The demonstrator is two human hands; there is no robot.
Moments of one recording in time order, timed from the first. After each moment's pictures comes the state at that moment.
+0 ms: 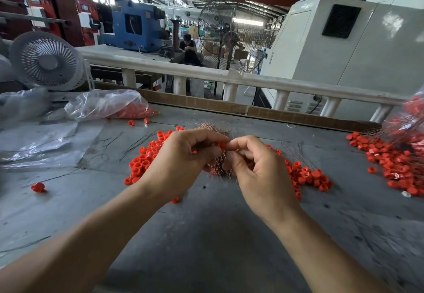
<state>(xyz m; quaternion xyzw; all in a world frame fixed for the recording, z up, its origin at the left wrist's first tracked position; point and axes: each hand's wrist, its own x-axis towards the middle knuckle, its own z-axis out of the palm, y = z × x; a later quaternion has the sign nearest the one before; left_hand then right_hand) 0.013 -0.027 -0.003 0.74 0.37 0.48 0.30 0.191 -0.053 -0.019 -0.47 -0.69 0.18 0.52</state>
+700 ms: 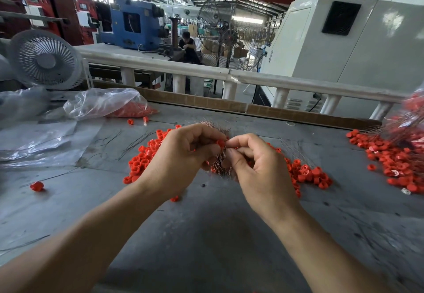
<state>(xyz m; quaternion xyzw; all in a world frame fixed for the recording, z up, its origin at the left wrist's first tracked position) 0.014 -0.024 -0.007 0.71 0.35 0.49 0.36 0.190 -0.054 -0.019 -0.46 -0.69 0.18 0.53</state>
